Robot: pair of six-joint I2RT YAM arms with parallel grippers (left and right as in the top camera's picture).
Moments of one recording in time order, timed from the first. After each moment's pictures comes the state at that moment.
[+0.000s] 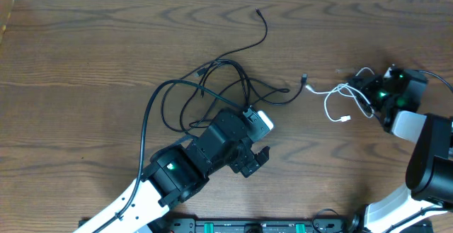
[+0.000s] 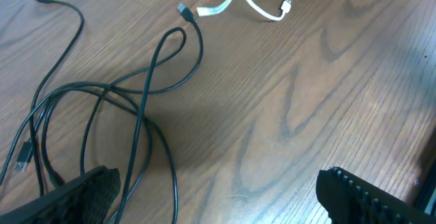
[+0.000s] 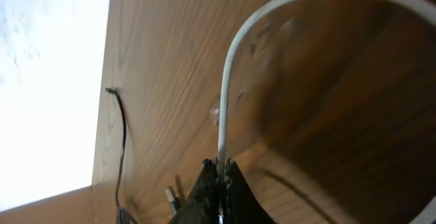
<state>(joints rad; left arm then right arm) -0.88 1.07 0.90 -0.58 0.00 0.06 -0.35 1.84 0.72 0.38 -0.62 0.87</state>
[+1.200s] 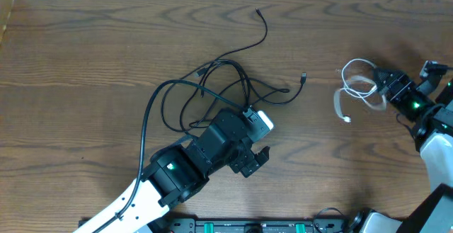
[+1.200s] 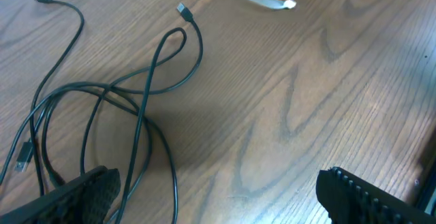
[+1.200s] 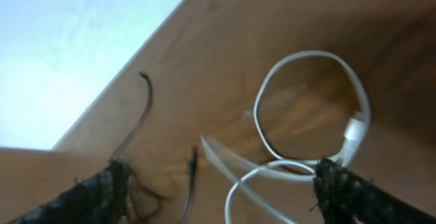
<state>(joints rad) -0.88 1.07 0.90 -0.58 0.00 0.06 -0.51 1.40 0.72 -0.03 -0.72 0.42</state>
